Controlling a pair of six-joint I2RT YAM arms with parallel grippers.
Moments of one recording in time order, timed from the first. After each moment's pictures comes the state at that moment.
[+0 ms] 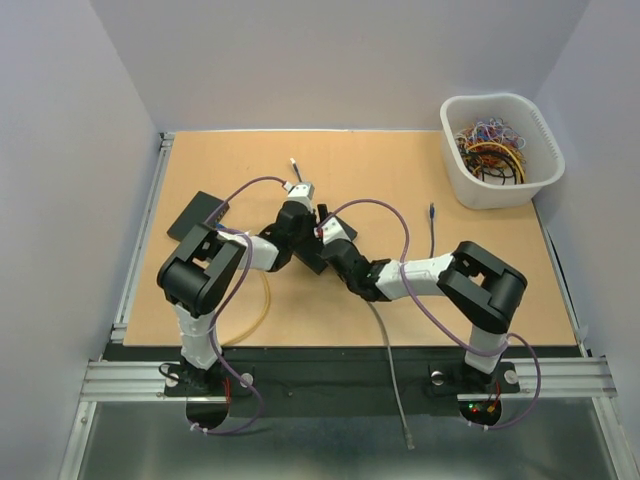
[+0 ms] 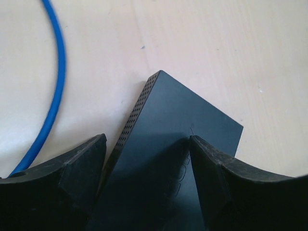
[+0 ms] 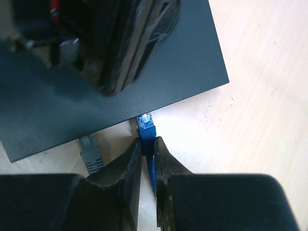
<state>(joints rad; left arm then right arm) -0.58 1.83 0.79 0.54 -0.04 -0.50 0.96 1.82 0.91 0.20 0.52 0.06</state>
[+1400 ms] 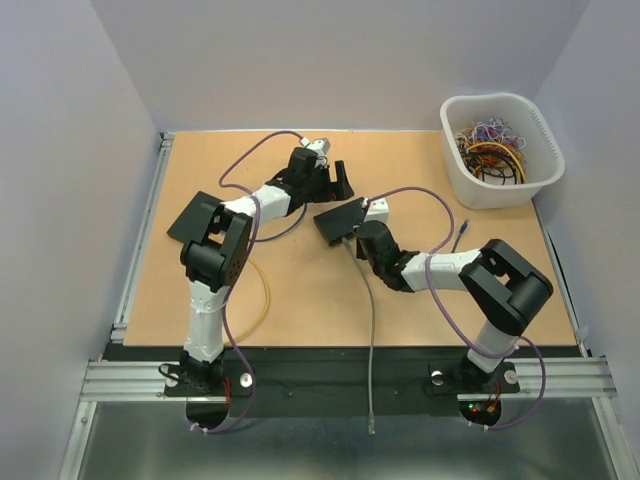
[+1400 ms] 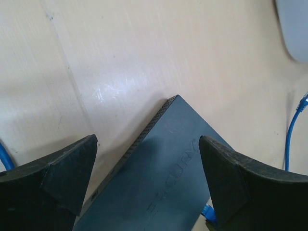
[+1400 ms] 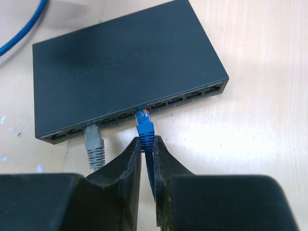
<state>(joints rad) -0.49 2.10 1.46 0.05 0.24 -0.50 0.76 1.69 0.75 0.43 0.52 0.35</state>
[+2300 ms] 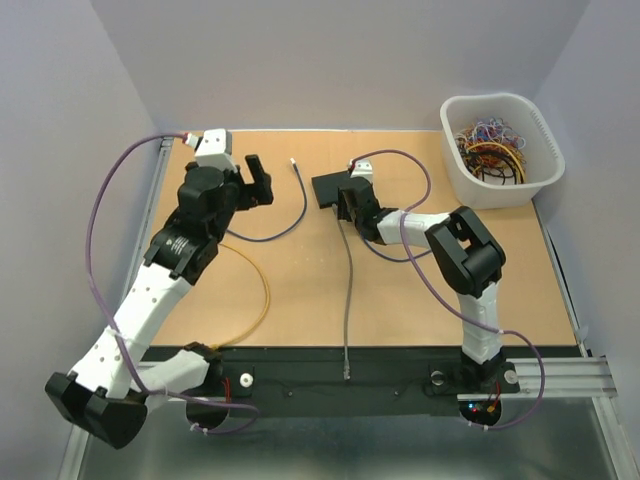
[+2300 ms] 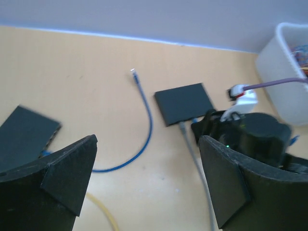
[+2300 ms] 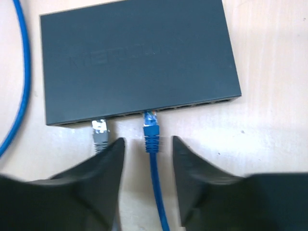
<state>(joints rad) -0.46 1.05 1.17 -0.34 -0.24 -0.33 0.62 2.07 1.27 0.25 0.44 0.33</state>
